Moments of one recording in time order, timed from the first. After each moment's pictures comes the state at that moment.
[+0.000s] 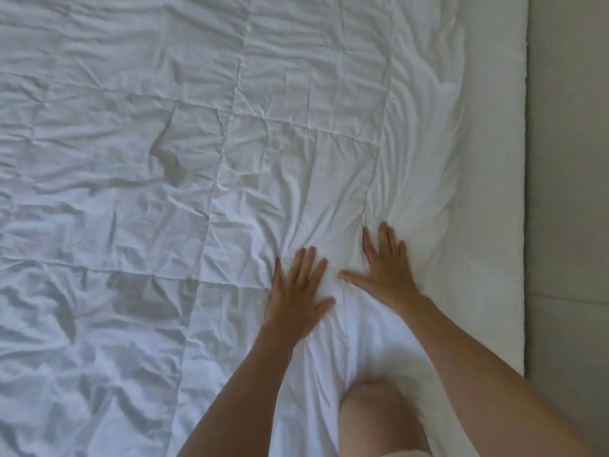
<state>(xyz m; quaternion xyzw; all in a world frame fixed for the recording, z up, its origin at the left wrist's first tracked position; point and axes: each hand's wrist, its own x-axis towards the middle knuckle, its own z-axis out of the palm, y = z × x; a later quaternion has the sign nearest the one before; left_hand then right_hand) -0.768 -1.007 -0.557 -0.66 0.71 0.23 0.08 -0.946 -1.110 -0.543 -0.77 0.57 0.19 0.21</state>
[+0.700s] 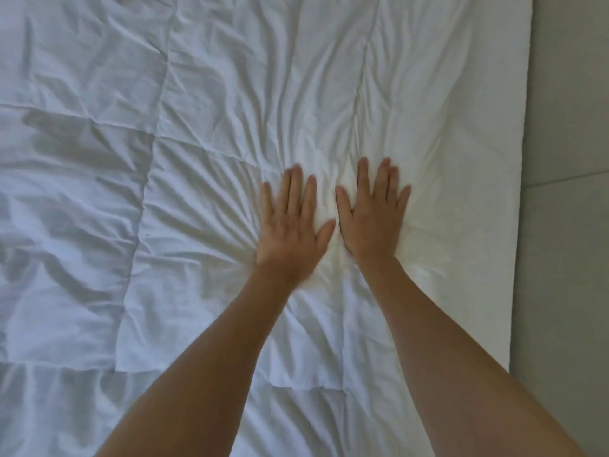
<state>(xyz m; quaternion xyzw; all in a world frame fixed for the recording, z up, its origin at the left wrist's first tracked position) -0.824 -0.913 -0.570 -0.72 0.68 0.13 -0.04 -0.952 -0.974 -0.573 -0.74 0.67 0.03 0.02</state>
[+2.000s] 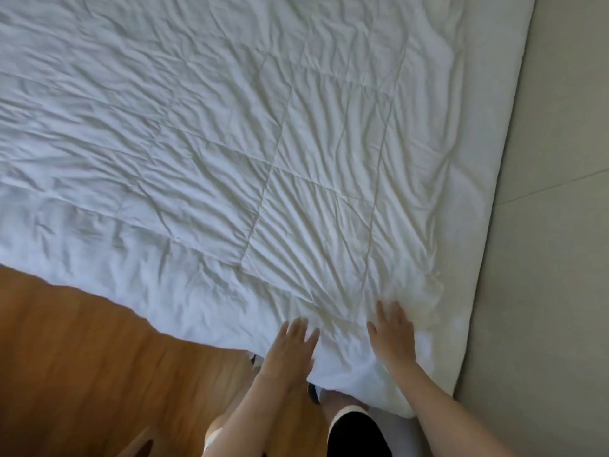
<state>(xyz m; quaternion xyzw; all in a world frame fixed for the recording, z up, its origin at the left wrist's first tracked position) -0.868 -0.622 -0.384 -0.63 0.68 0.34 0.17 -1.072 -0.724 -0.440 -0.71 0.59 0.31 0.23</state>
